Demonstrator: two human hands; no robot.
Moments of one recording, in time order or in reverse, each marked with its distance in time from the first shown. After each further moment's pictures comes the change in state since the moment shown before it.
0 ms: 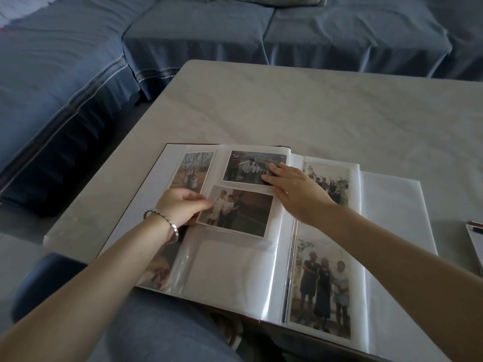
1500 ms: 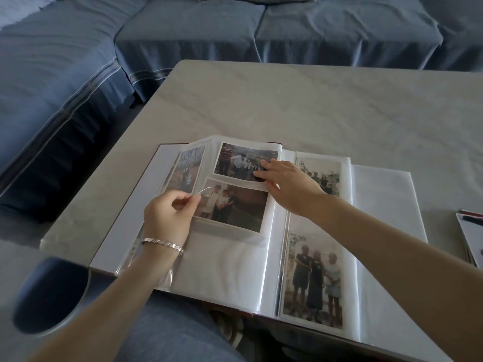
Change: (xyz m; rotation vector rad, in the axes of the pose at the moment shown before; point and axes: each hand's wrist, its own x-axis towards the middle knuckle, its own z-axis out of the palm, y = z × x) left_hand -0.030 -0.009 0.017 0.201 0.502 0.479; right_hand 0.003 0.000 -0.004 0.026 0.013 0.001
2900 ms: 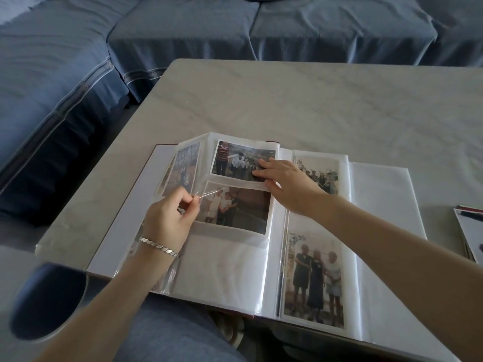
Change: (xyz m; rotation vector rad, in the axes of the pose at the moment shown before) left_hand 0.002 -0.009 -0.002 0.092 -0.061 0.403; right_hand -0.004 0.002 0.000 0.120 0.031 -0.001
